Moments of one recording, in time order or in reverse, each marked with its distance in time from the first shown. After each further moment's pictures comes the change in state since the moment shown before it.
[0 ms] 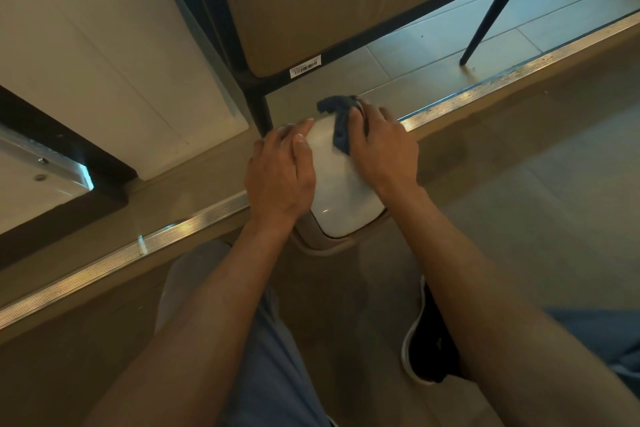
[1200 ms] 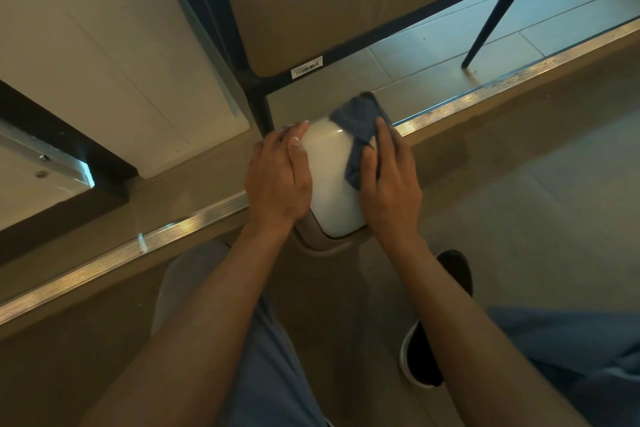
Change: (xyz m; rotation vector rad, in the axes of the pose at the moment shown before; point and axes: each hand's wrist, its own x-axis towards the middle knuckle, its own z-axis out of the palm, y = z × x) left_hand -0.003 -0.005 0.003 -0.060 0.043 -0.010; right_hand -0.055 0.027 0.017 0.112 0.153 0.021
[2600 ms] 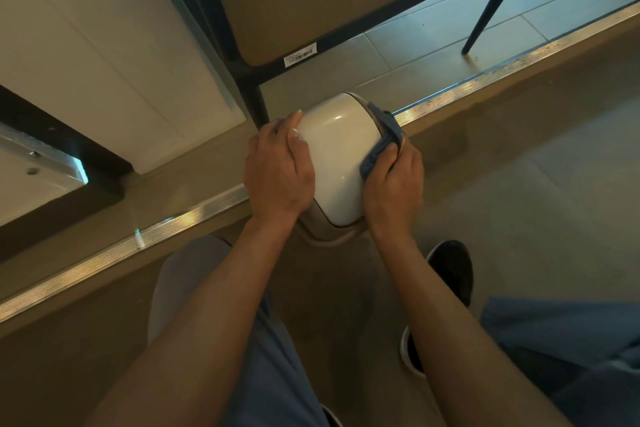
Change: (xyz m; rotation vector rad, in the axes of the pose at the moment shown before) left_hand -0.002 0.008 0.007 0.053 0.037 -0.033; right_hand -0.007 0.004 0.011 0.152 0.142 0.350
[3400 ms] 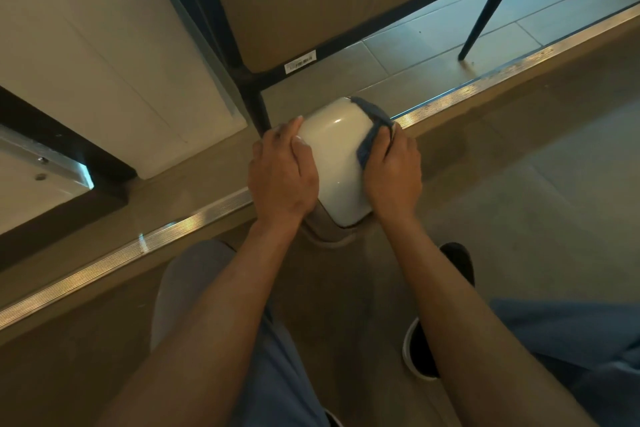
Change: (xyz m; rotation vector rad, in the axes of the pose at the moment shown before) left_hand -0.002 0.003 0.000 0.025 -0.032 0.013; right_hand 0.022 -0.018 -0.005 -0.083 -0.112 -0.056
